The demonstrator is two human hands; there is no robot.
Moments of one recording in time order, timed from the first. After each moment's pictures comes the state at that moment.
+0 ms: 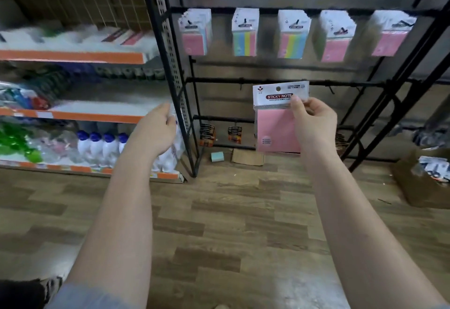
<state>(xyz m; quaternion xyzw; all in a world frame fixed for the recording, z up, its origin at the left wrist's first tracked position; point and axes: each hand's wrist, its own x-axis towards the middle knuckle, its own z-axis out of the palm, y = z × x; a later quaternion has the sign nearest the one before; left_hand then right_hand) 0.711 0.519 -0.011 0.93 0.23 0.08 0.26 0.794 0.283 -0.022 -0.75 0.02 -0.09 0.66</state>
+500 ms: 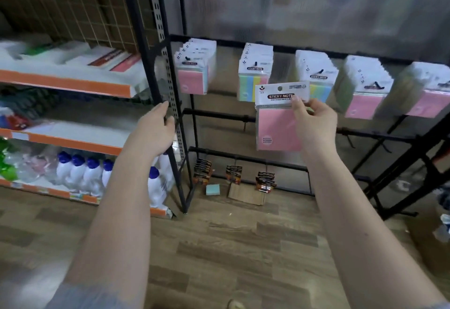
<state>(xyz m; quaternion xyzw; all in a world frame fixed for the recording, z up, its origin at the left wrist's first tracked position) 0.911 0.587 -0.007 0.91 0.25 0.13 0.30 1.008 0.350 0.007 -0.76 -0.02 -0.08 0.65</state>
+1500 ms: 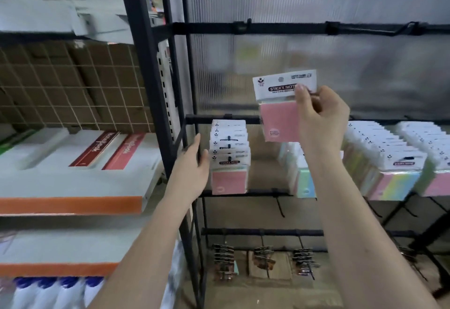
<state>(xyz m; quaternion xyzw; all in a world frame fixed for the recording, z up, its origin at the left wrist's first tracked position) 1.120 0.758 -0.001 0.89 0.12 0.17 0.40 1.166 0.570 0.081 -0.71 -0.08 -0.31 0.63</state>
